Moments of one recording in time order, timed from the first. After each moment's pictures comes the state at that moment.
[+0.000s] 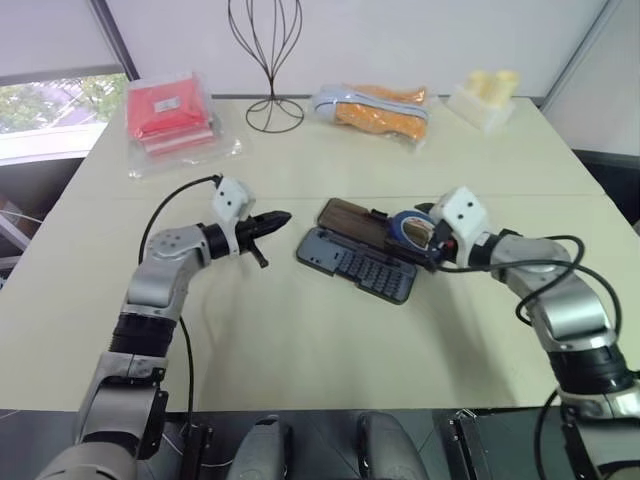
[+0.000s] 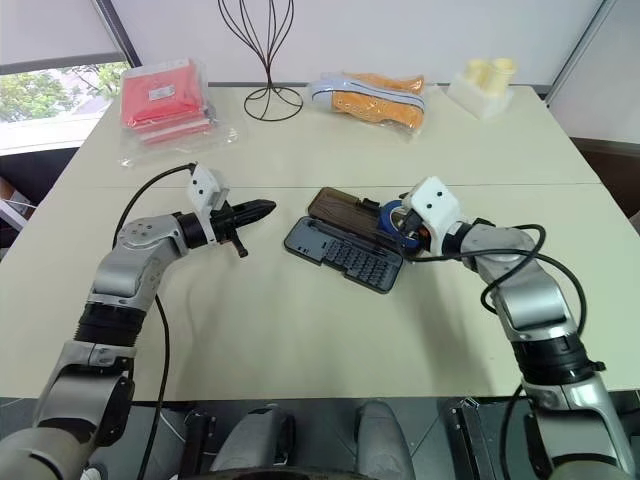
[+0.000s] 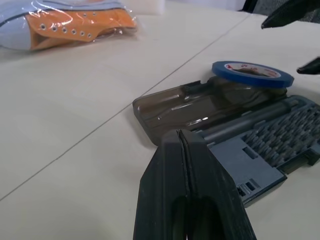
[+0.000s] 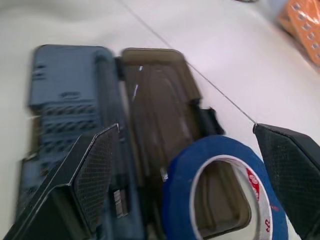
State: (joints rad) left arm -0.61 0.44 -0.03 0.23 -0.30 0.28 -0.88; right arm -0.48 -0.65 0.06 -0.11 0.19 0.53 0.66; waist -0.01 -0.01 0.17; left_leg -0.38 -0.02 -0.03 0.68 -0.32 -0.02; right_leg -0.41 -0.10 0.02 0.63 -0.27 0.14
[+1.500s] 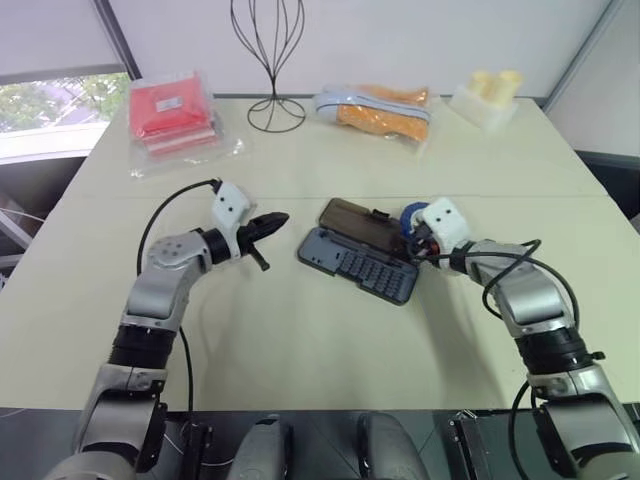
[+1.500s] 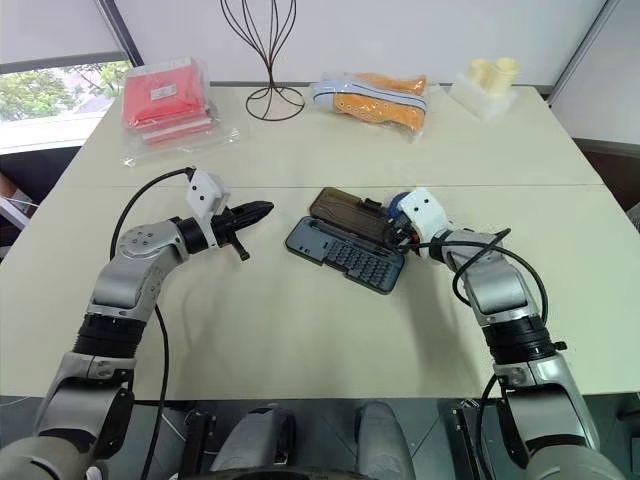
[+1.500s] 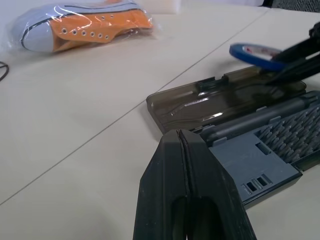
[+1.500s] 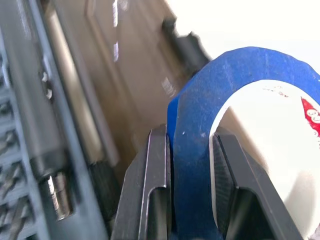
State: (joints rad) left arm -0.55 0.44 -0.02 0.14 -0.27 0.28 -0.79; right arm -0.52 -0.59 0.09 0.01 0.05 0.58 0.53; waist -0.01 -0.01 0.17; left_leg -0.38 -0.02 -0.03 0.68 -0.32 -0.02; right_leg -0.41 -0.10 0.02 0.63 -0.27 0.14
